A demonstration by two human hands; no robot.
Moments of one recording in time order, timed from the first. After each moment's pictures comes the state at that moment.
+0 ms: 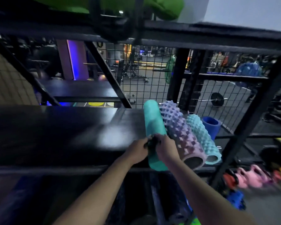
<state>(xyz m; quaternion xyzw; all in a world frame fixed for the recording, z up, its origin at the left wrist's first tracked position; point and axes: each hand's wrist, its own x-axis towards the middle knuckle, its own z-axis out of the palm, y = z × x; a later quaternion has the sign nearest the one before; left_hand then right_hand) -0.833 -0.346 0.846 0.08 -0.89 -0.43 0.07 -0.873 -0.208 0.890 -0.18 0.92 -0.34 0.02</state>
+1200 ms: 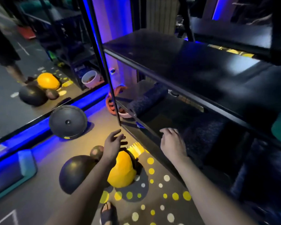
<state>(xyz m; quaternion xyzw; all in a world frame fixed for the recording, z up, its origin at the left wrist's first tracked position) -0.354 -0.327 0.709 0.62 -0.39 -0.56 0.40 -0.592 -0.287 0.721 -0.65 0.73 -0.20 0.10</state>
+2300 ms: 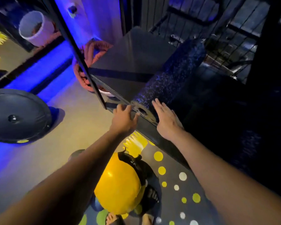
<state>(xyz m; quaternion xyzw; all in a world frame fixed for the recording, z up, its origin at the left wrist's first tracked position) -0.386 -0.779 0.389 0.59 -0.73 -0.34 0.06 -0.563 -0.717 0.395 -0.61 0.74 0.00 0.27</state>
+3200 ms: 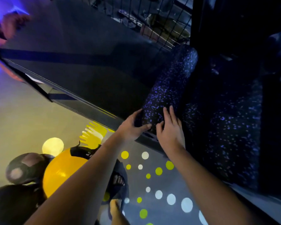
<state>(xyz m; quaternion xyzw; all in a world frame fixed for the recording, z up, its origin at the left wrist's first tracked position) -0.558 -0.652 0.341 0.40 -0.61 -0.69 0.01 -0.681 -0.535 0.376 -0.39 0.91 -0.08 0.12</state>
